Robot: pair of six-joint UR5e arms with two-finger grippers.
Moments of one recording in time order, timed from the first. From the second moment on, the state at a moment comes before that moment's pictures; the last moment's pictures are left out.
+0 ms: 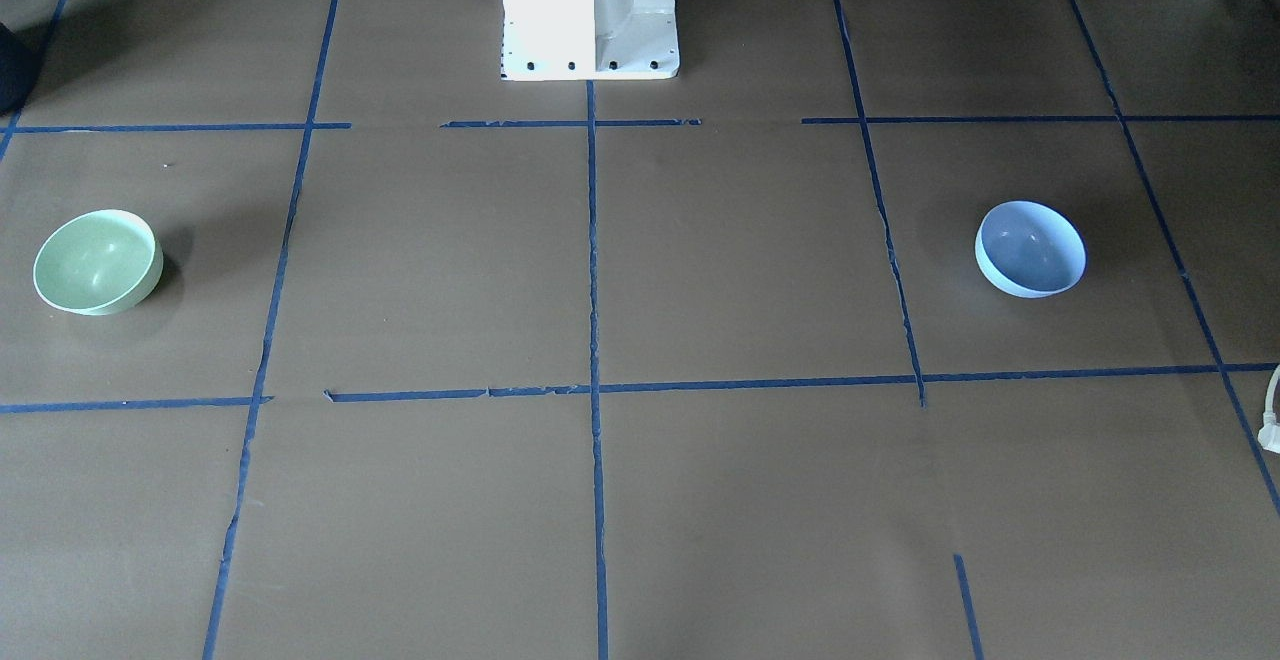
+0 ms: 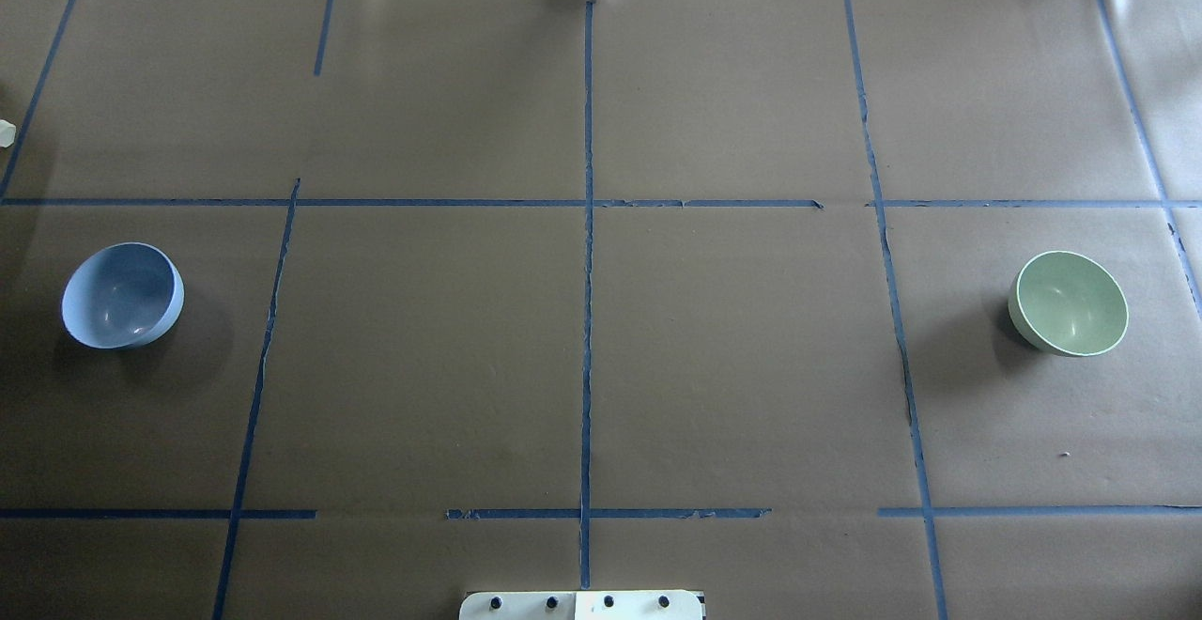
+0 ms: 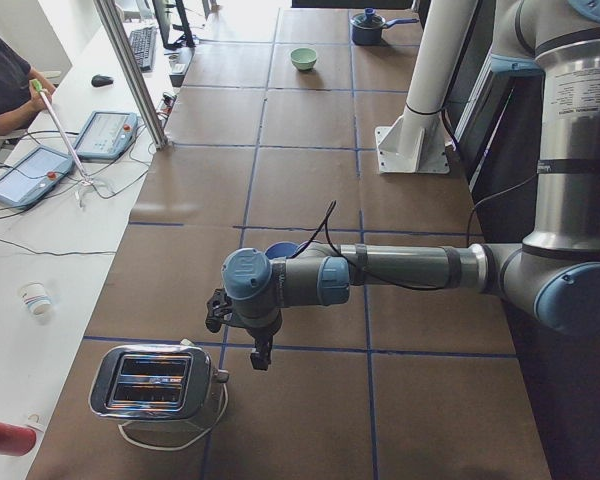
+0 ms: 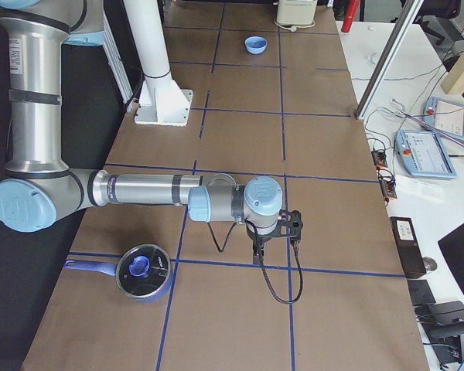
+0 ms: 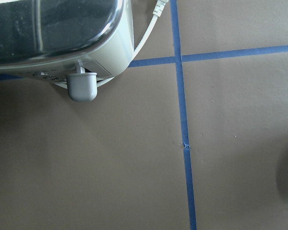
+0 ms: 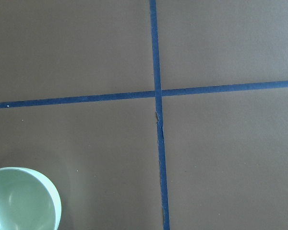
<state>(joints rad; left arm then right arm) -1.60 -1.52 -1.62 -1.50 -2.36 0.17 1.59 -1.64 1.67 -1.54 2.41 0.11</state>
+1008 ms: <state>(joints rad) -1.59 -1.53 -1.63 -1.51 -2.36 0.18 1.59 -1.64 1.69 -1.53 2.41 0.11</state>
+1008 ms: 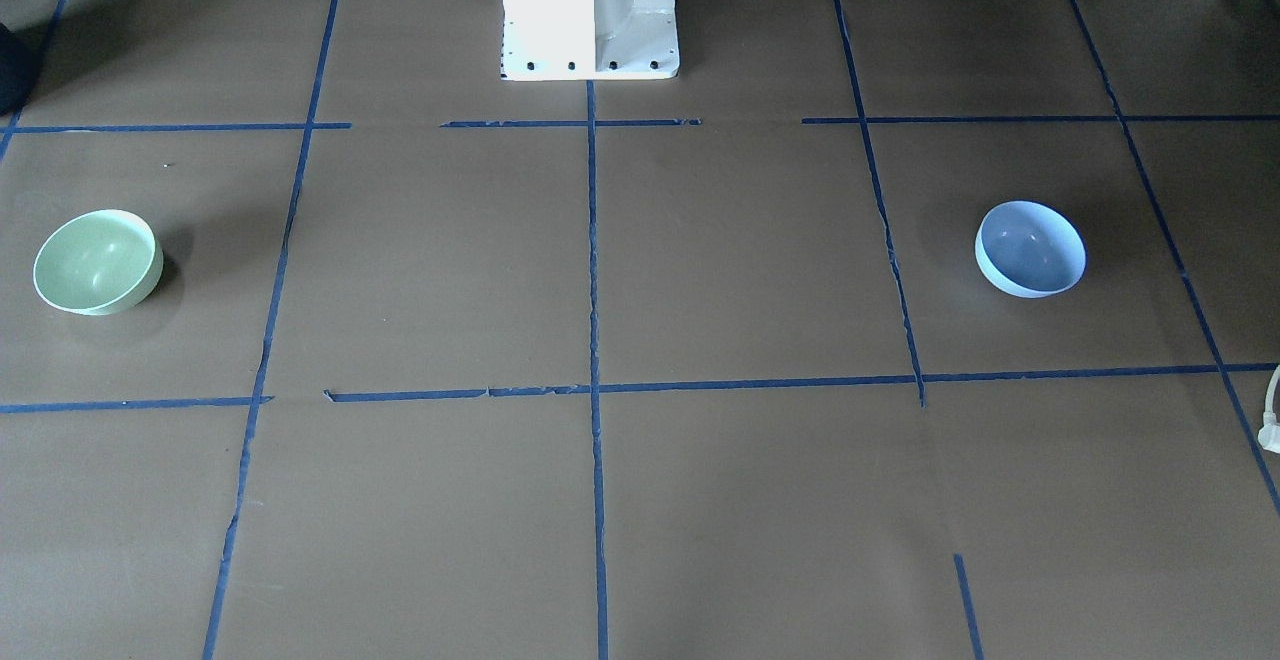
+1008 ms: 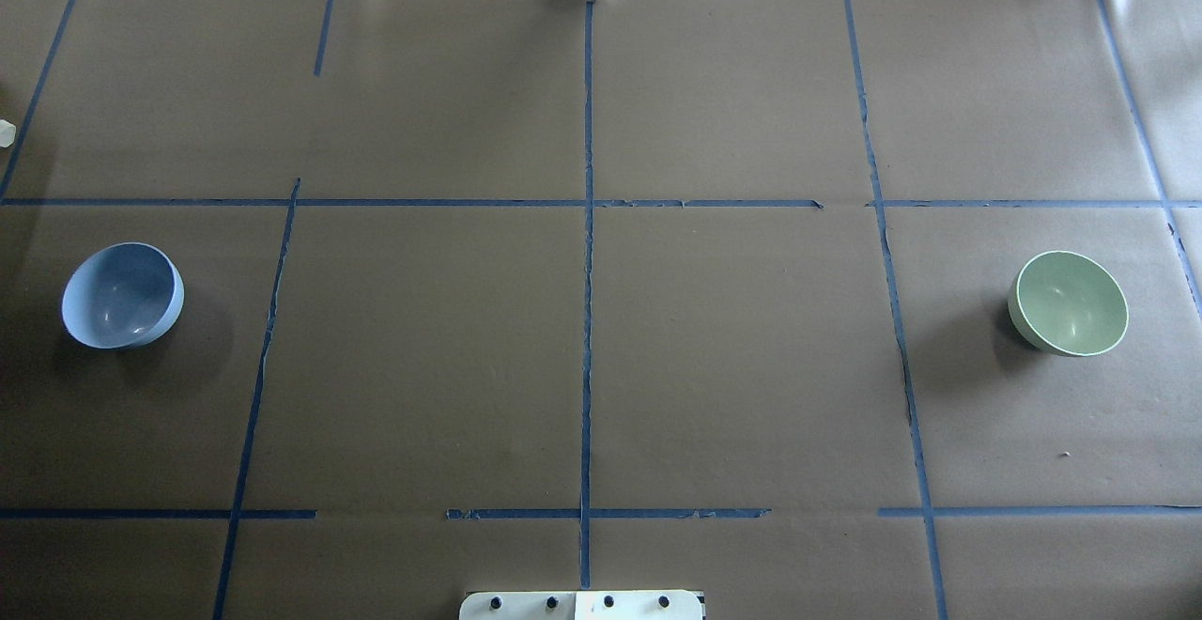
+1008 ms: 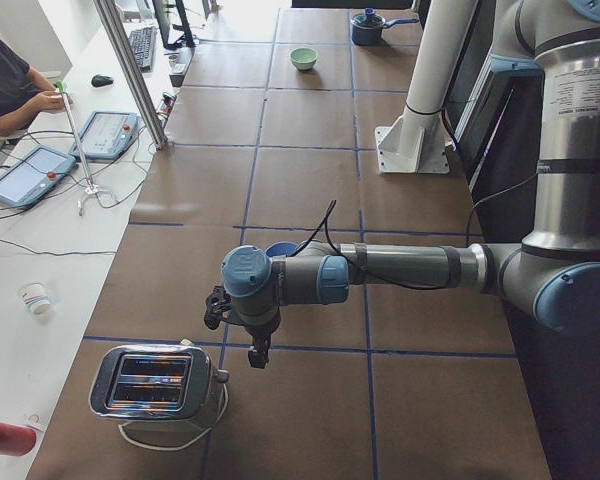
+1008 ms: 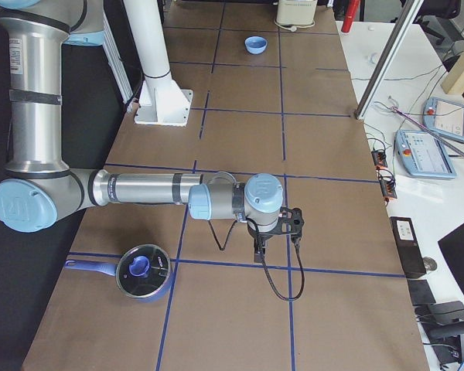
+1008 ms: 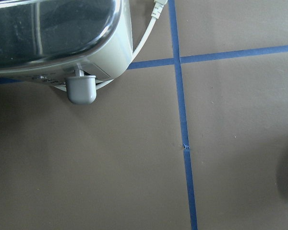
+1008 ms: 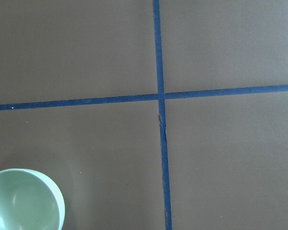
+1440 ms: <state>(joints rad) -1.59 -1.52 -1.64 -1.51 -2.39 0.18 1.59 -1.63 1.69 -1.53 2.41 0.11</state>
